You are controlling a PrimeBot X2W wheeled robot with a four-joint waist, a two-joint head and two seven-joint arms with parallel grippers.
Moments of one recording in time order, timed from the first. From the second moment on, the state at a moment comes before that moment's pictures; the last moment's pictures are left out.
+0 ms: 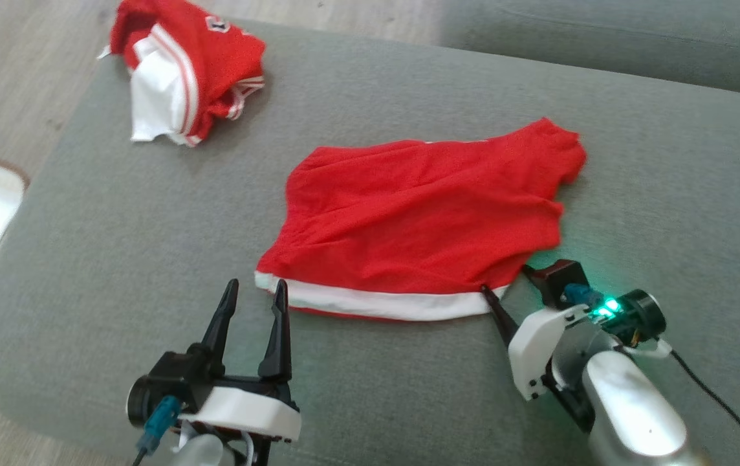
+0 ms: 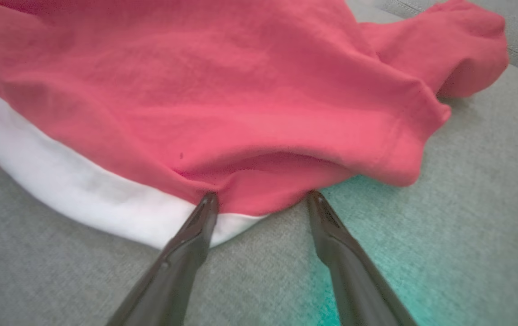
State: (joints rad) left arm -0.11 0.17 -0.50 0.21 -0.51 0.14 -0.24; right arm -0.30 -0.07 0.28 0.57 -0.03 0.13 0.14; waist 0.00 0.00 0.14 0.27
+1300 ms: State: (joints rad) left arm -0.10 0.17 -0.50 0.19 -0.50 0.13 -0.25; right arm -0.12 -0.06 0.05 0.17 -0.13 0.13 0.33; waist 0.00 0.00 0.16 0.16
